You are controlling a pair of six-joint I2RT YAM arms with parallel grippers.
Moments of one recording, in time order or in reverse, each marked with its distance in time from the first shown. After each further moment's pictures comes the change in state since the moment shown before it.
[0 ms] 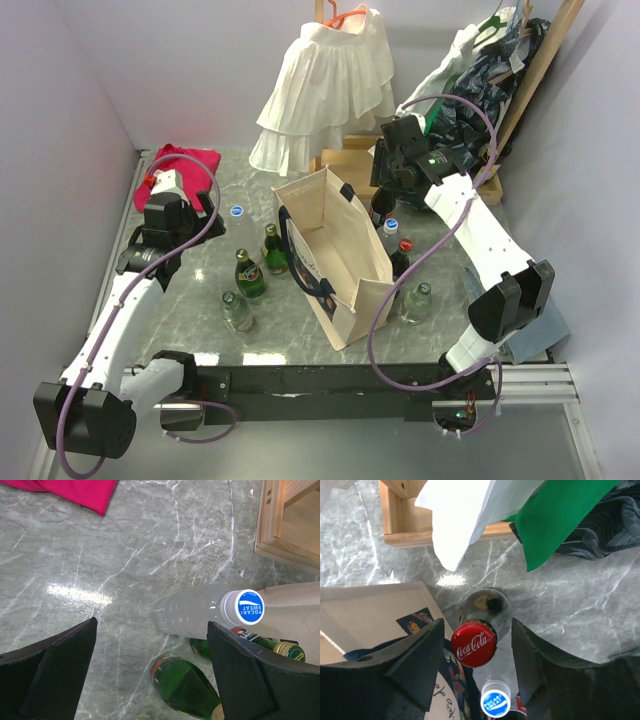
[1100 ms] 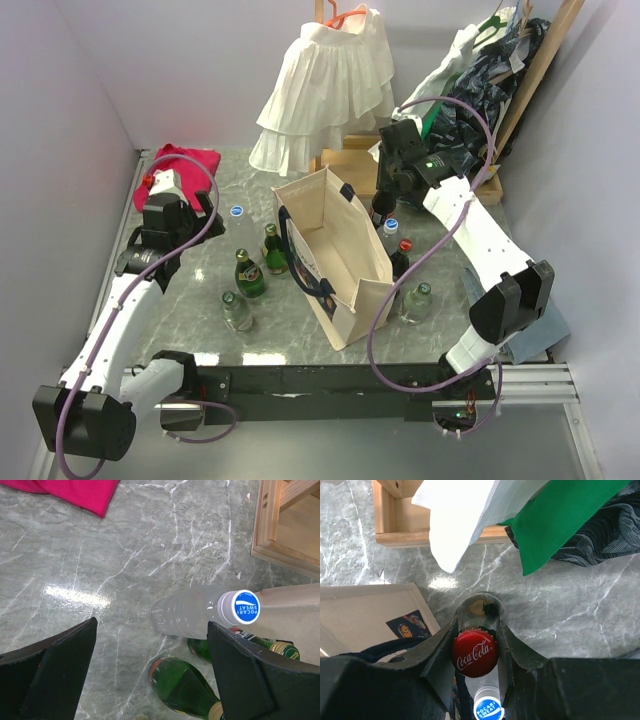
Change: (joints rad) left arm 0.000 -0.011 0.000 0.000 -0.003 -0.012; right arm 0.003 -0.011 -0.046 0.046 0.028 -0.048
